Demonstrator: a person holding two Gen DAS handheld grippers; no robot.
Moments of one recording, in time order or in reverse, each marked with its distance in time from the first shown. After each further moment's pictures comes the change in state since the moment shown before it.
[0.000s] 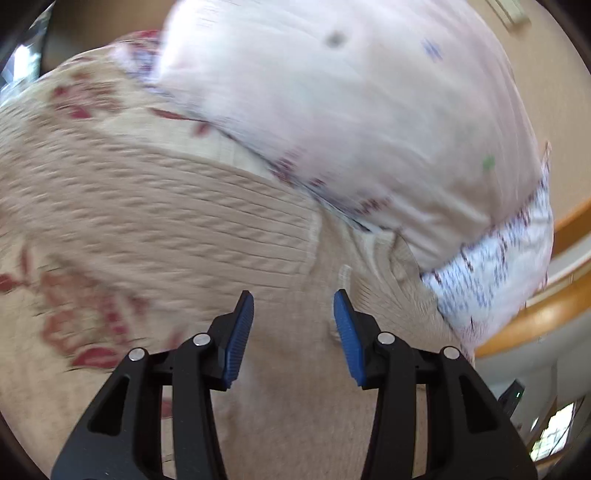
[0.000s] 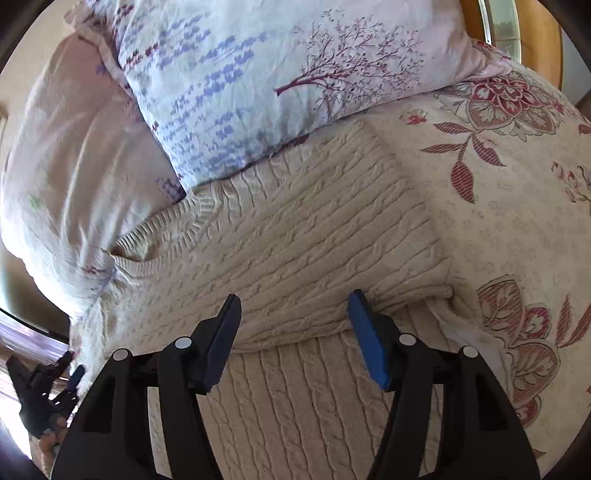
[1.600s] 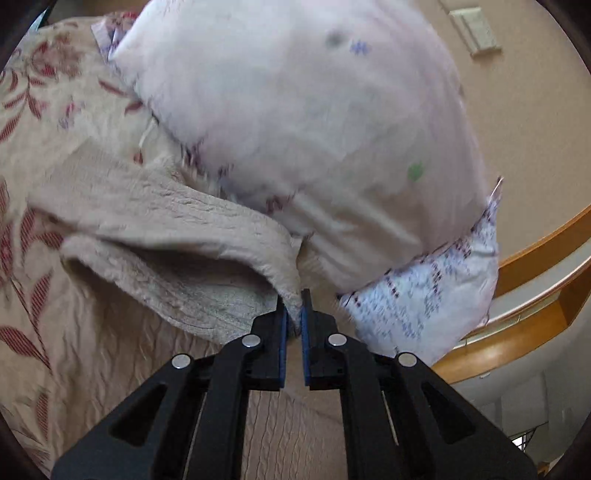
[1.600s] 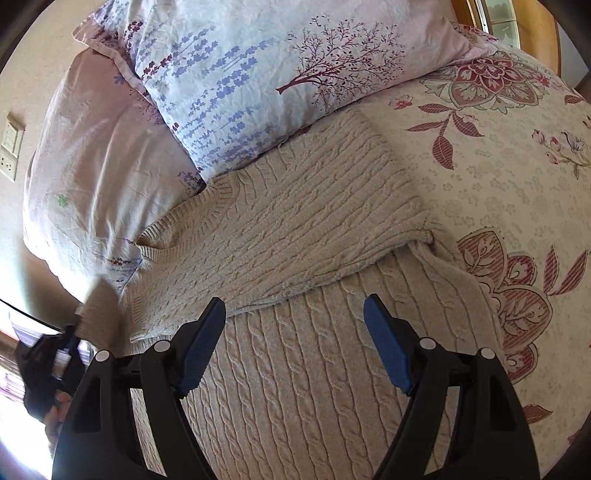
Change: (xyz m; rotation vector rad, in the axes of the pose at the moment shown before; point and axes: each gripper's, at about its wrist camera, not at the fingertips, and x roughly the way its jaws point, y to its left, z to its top) left arm 0.033 -0.079 -0.045 -0.093 -0.009 -0.221; right arm -0.029 -0.018 -0.021 0.081 0.040 0.081
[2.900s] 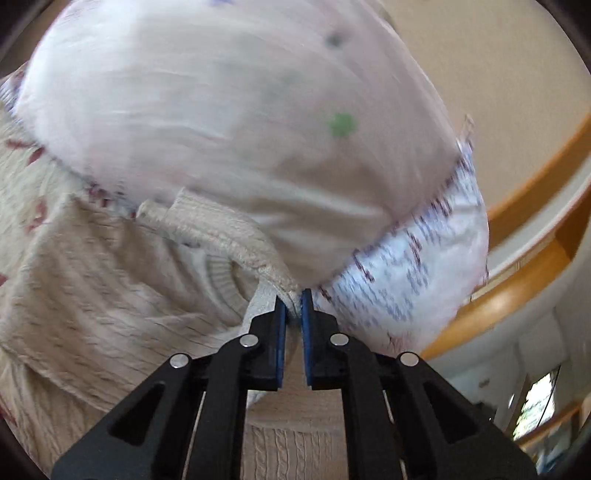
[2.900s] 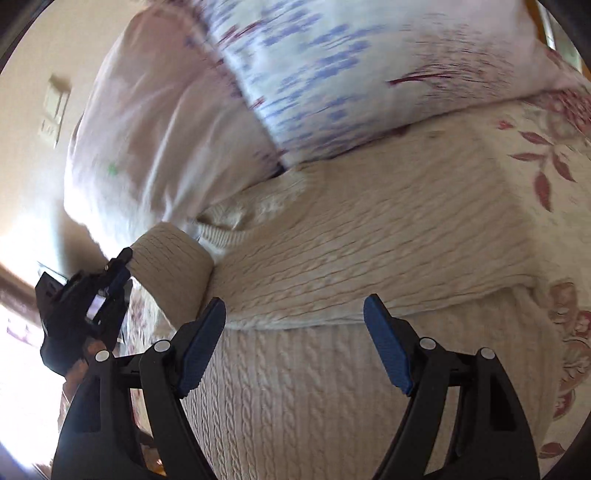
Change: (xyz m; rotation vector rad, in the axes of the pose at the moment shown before) left arm 0.052 -0.082 0.013 0.310 0.053 -0.070; right arm 0.004 0.034 0.034 -0.075 0.072 0.183
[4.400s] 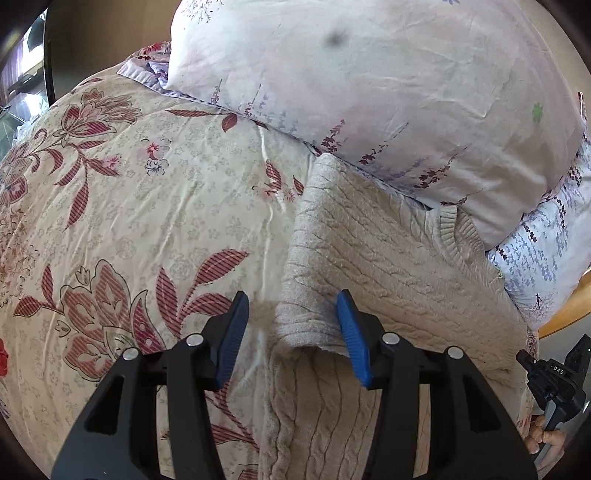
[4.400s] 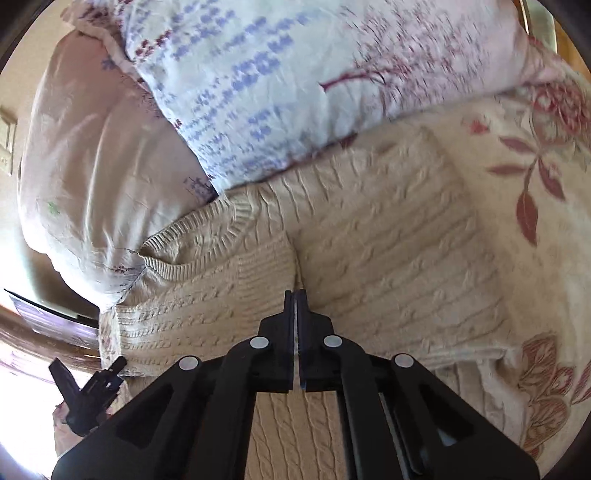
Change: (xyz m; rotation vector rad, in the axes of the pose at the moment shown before) left arm -0.073 0.130 -0.012 -0.041 0.104 0.507; right arm 0.041 -0.024 0.038 0.063 0.063 -0.100
